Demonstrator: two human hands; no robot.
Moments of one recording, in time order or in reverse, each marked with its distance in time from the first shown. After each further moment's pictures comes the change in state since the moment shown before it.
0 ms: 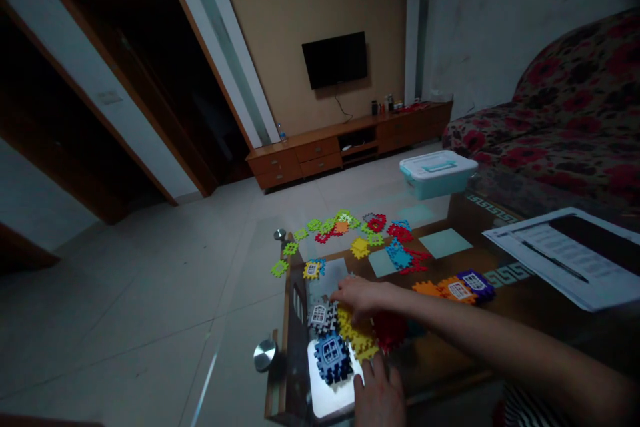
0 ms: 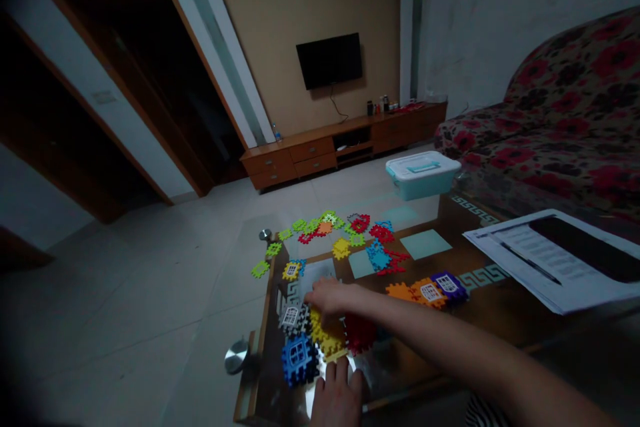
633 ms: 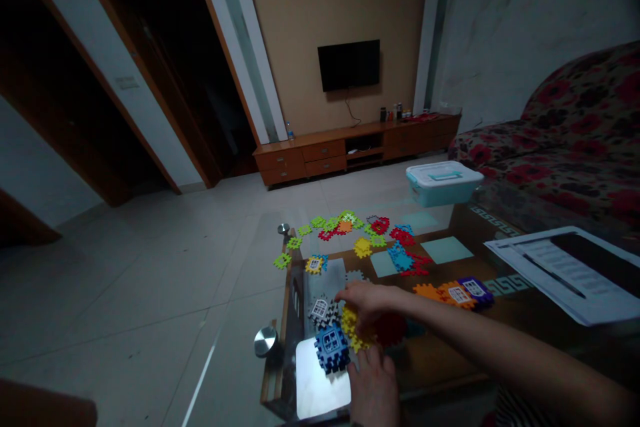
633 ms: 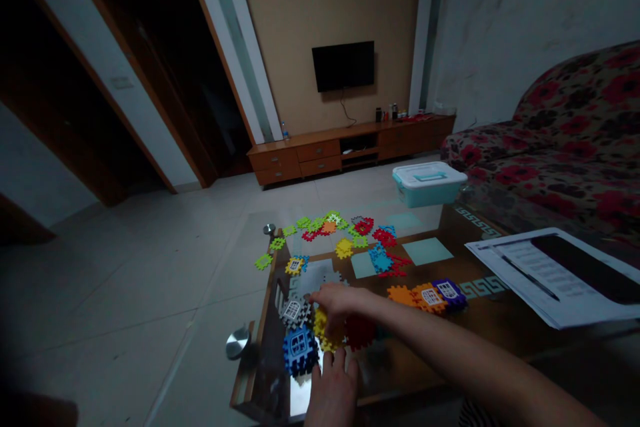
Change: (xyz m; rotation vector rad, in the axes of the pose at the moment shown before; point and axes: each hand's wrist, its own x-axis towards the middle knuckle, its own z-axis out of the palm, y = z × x) left_hand 0.006 -0.009 0.019 0.041 0.159 0.044; right_hand -0.012 -0.003 0.005 0.045 -0.121 0.040
